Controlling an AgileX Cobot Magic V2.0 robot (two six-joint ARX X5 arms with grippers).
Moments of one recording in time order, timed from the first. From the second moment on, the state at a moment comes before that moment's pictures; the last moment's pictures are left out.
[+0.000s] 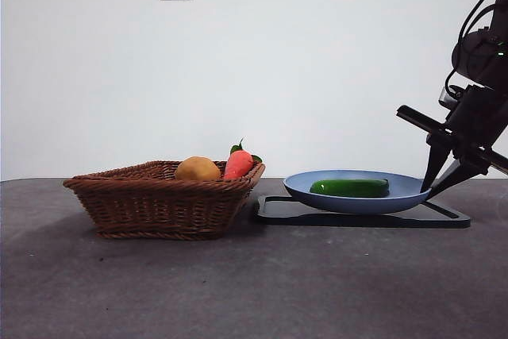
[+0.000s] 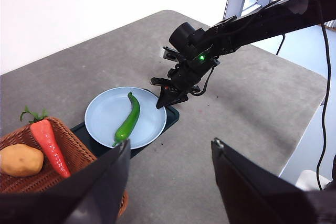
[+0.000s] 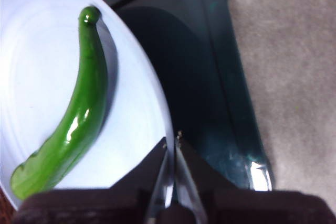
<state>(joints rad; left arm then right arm) -0.89 0.97 1.39 -0.76 -0.03 -0.09 0.01 1.93 1.31 -0.45 -0.40 0.45</state>
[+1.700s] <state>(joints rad) -0.89 1.01 1.39 -0.85 -0.03 -0.10 0.27 1.00 1.31 -1.35 -0.42 0.02</state>
